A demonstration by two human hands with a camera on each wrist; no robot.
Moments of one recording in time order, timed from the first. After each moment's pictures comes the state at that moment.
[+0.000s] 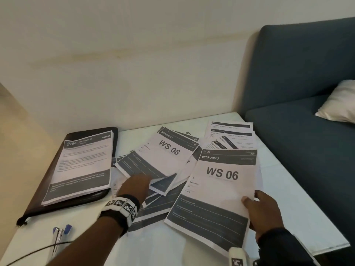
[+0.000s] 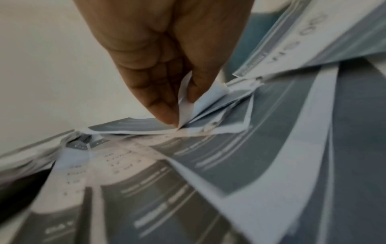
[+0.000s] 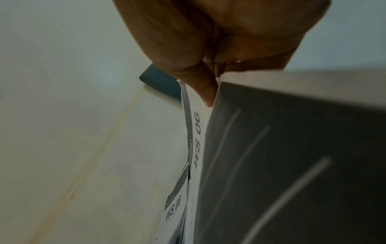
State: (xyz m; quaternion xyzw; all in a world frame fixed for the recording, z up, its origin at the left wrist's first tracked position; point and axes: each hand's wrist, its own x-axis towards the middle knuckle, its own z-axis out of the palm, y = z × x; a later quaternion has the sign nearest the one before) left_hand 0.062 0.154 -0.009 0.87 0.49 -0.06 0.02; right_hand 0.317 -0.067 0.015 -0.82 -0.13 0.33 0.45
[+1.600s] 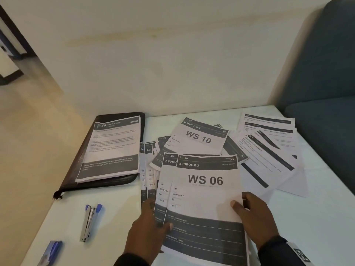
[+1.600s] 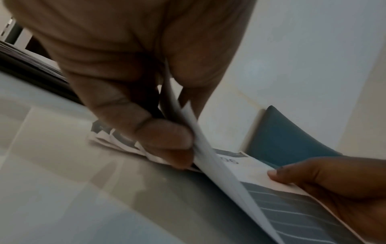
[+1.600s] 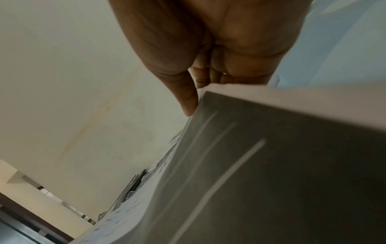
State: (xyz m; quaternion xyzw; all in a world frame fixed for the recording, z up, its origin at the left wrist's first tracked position) left_hand -0.007 0.032 0.011 0.63 0.64 0.10 0.42; right_hand 0.234 -0.027 -0.001 -0.82 -0.31 0.36 0.31
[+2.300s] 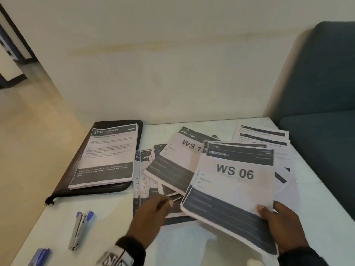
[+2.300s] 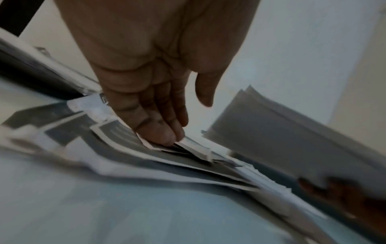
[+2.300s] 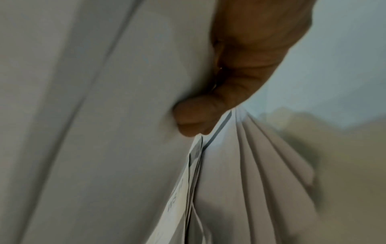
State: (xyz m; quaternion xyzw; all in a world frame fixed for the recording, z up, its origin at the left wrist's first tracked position) left_hand 0.020 0.056 0.017 0.67 0.56 0.21 0.45; right_hand 0.296 -0.043 0.027 -0.84 -0.24 0.33 0.37
